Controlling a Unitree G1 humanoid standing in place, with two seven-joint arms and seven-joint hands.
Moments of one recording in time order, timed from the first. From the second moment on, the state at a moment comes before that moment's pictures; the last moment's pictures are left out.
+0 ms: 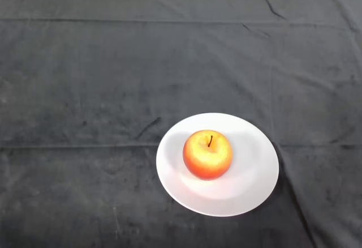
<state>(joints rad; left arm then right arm) -0.49 0.72 0.49 1.16 -0.15 -0.67 0.53 -0.77 -0.45 -0.82 1.22 0.78 0.38 0.42</state>
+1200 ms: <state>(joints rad) -0.50 0.72 0.49 1.16 -0.15 -0.67 0.53 -0.77 -0.45 -0.82 1.22 0.78 0.38 0.42</state>
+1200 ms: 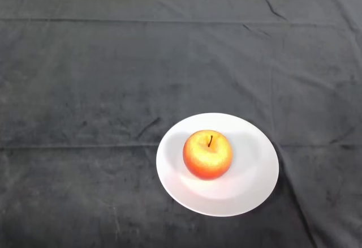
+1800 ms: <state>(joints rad) -0.50 0.72 0.49 1.16 -0.15 -0.67 0.53 -0.77 -0.45 -0.82 1.22 0.78 0.38 0.42</state>
